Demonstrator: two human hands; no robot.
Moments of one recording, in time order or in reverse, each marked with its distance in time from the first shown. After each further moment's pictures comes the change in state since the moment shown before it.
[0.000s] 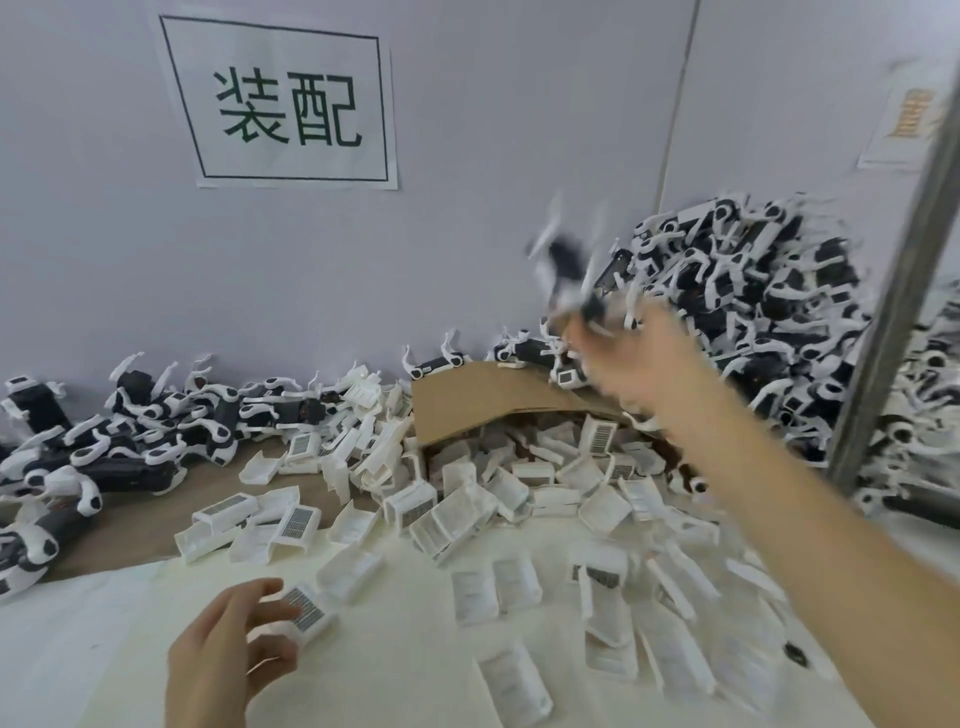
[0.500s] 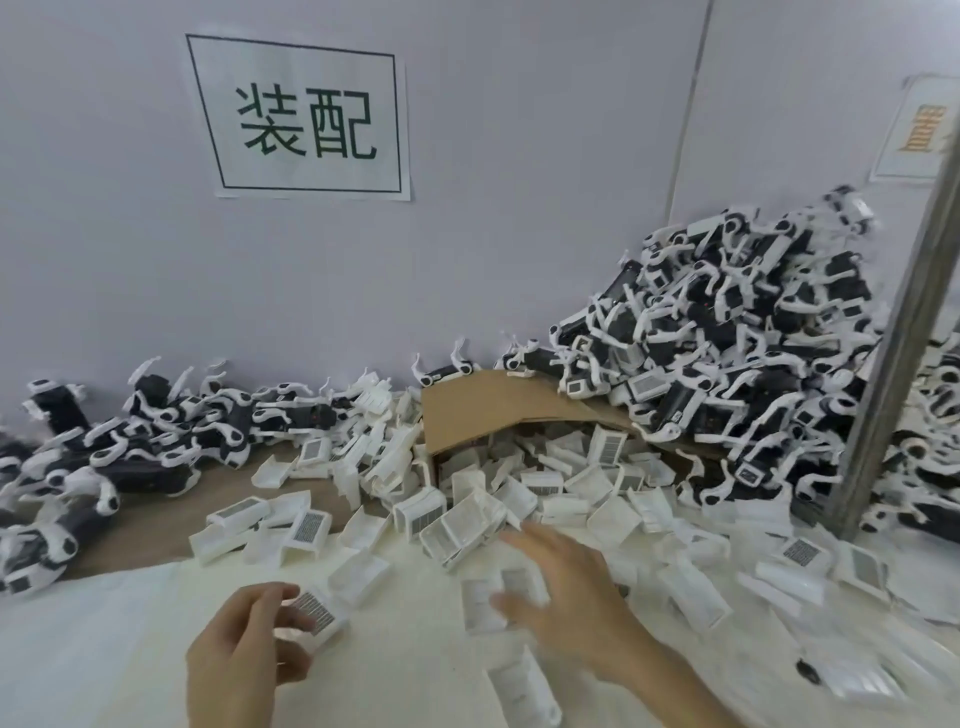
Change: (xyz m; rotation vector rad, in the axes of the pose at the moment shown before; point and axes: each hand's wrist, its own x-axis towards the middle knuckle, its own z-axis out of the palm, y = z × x) left_hand 0.001 -0.010 0.003 0.106 0.069 0.163; right_hand -0.064 0.164 -0.095 -1.724 -0.234 -0.207
